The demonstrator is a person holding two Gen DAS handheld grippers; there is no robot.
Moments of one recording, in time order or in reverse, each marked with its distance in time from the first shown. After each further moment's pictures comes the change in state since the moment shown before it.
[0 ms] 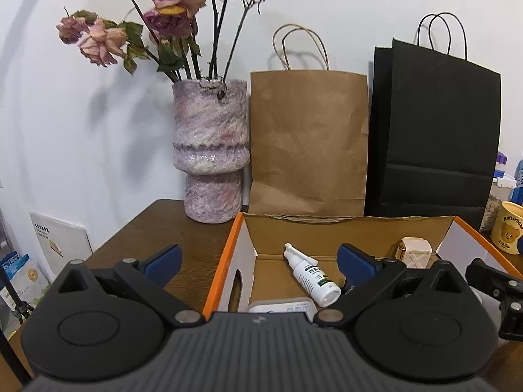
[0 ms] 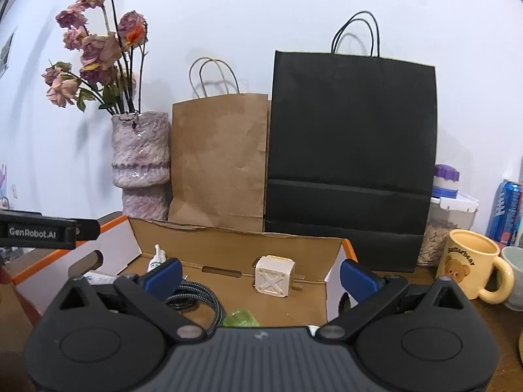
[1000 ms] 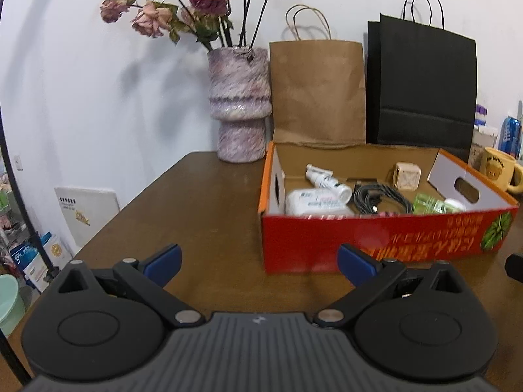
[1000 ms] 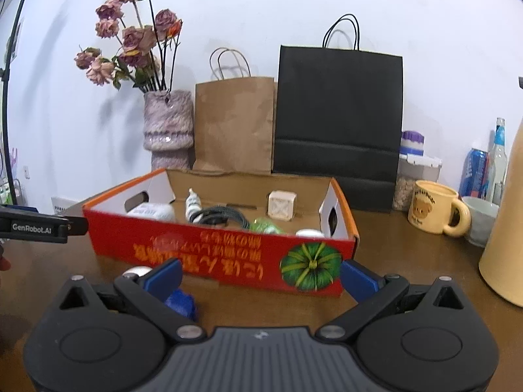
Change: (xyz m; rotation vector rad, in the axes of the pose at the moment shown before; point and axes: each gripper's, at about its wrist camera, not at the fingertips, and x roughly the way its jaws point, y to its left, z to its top) left arm -0.099 0.036 -0.071 0.040 0.103 0.025; right arm -0.123 0.021 -0.059 0.005 0.083 -0.004
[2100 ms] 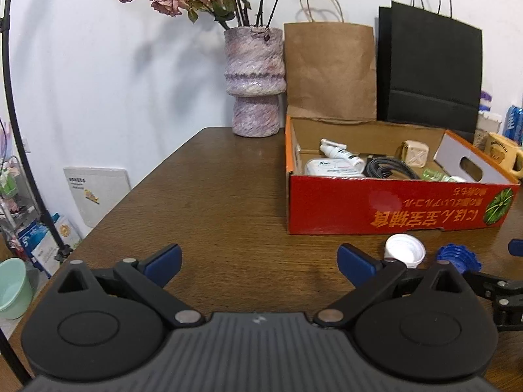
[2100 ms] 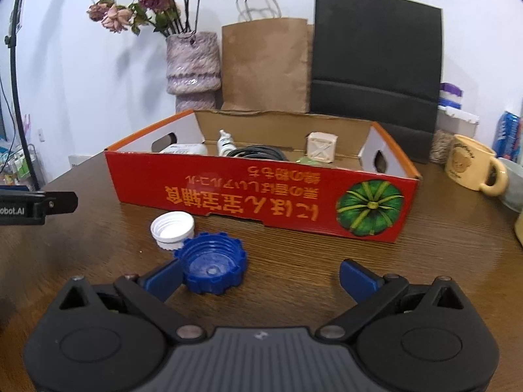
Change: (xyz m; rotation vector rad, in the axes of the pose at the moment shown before) left arm -0.014 0.022 -0.014 -0.009 0.076 0.029; right arm 0.031 0.033 -0.014 -0.012 0.203 0.084
